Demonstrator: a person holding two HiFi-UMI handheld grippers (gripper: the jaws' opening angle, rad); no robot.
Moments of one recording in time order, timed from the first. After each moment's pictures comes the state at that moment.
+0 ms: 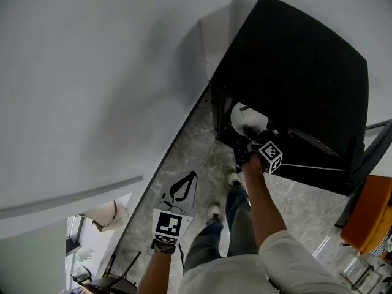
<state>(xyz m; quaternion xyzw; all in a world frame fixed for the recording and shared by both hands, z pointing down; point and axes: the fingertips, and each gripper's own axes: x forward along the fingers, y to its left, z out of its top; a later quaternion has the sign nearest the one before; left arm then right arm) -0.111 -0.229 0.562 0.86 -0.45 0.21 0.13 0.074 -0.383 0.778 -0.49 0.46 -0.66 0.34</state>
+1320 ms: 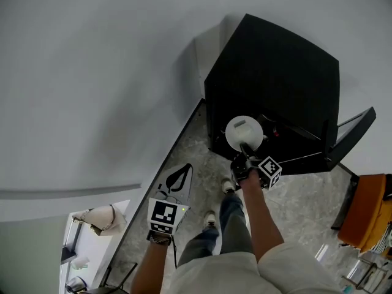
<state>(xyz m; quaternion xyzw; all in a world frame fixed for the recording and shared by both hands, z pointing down) -0.106 -0.226 0.509 0.87 -0.45 0.18 0.10 0.085 -0.310 0.694 -0.47 0.46 -0.67 0.35</state>
